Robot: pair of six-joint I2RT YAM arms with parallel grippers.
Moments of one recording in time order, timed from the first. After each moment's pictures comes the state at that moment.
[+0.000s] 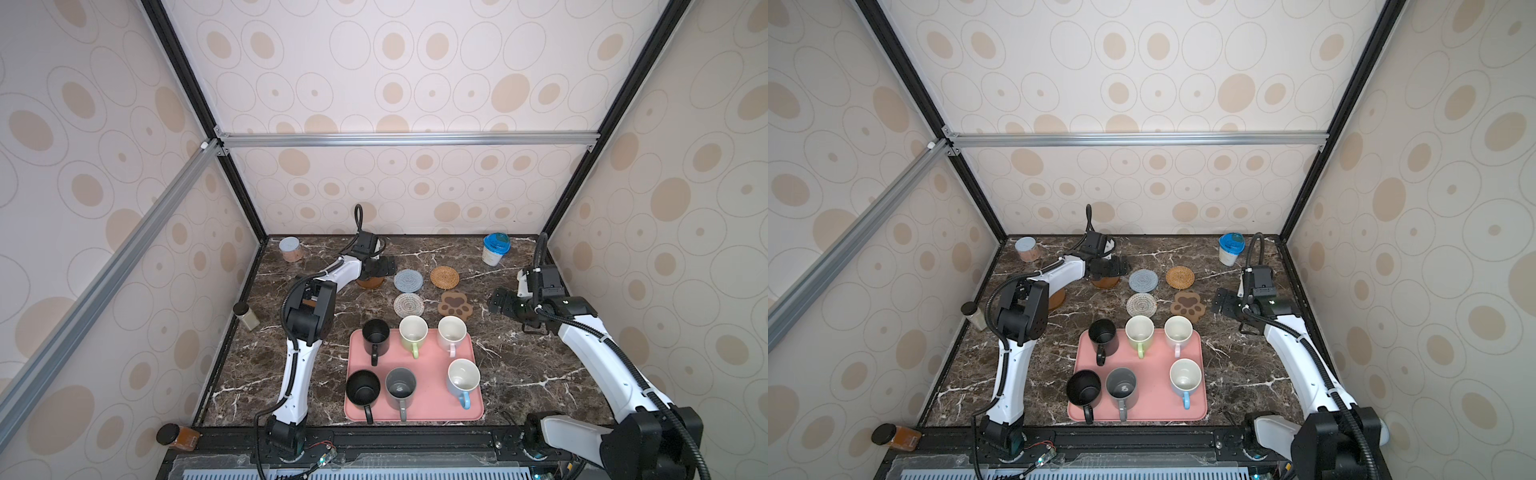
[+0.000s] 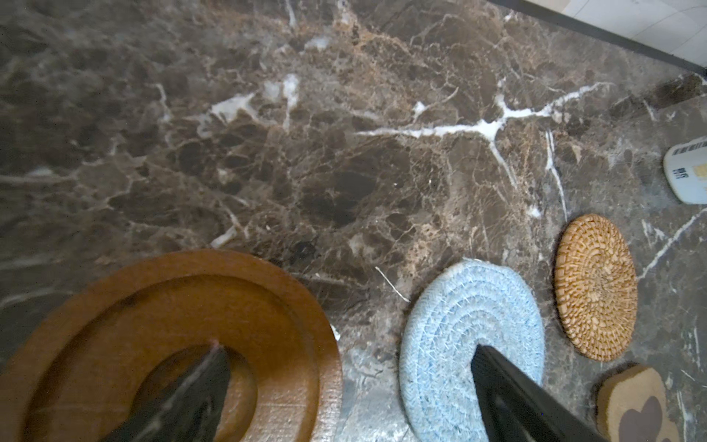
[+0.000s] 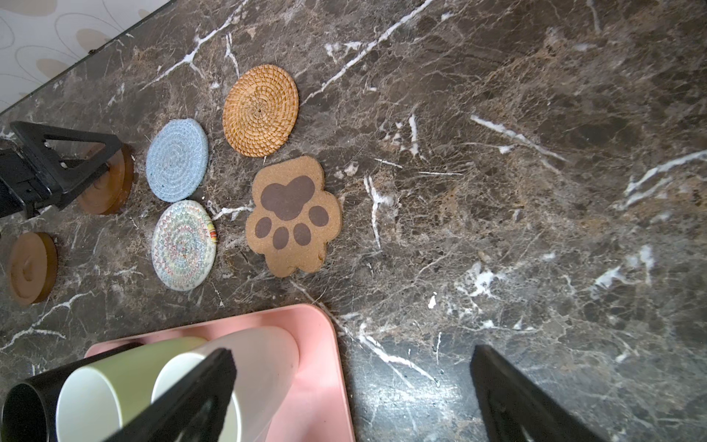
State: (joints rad) left arm -0.33 2.32 1.80 -0.37 0.19 -0.40; right arm 0.08 1.19 0.98 -0.74 -0.08 0.42
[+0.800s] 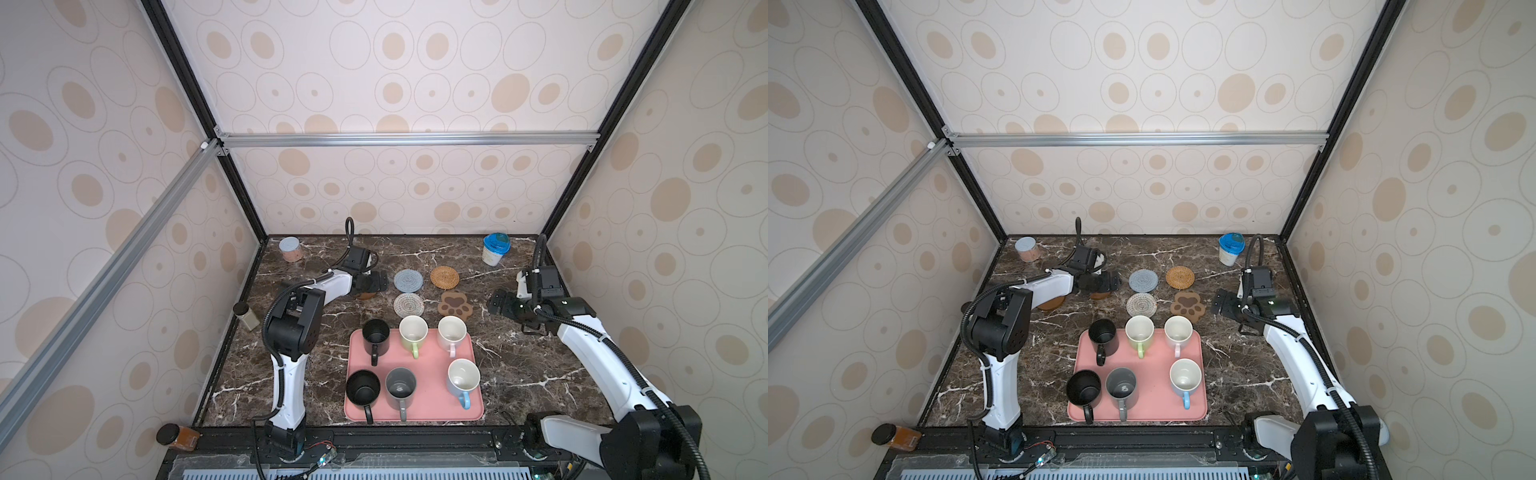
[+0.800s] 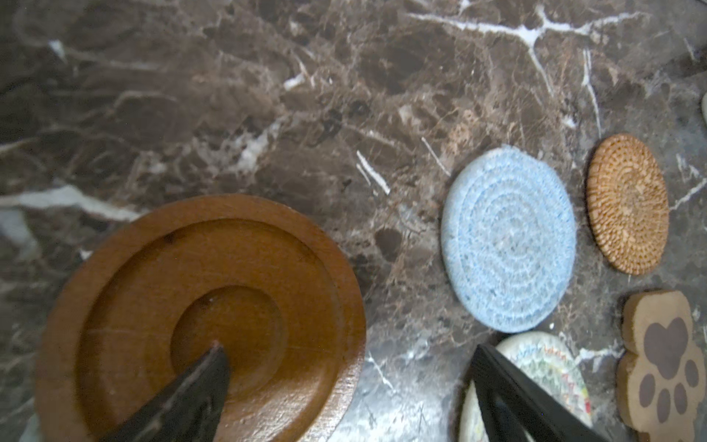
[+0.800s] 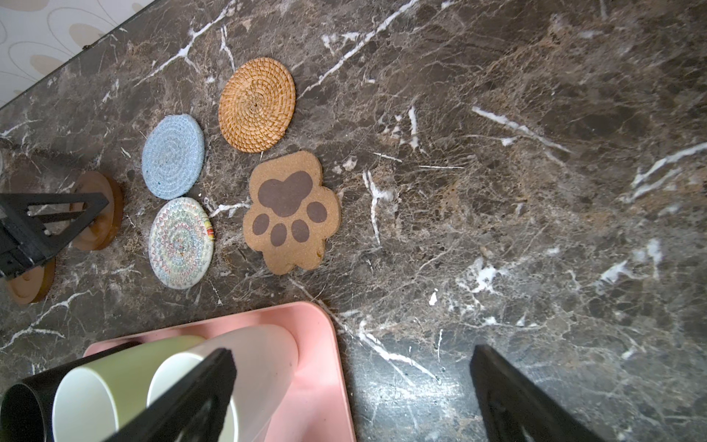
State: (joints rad) left arm -0.33 2.07 1.39 -0.28 0.16 -0.40; right arm 0.08 1.20 0.97 -0.74 -0.09 0.43
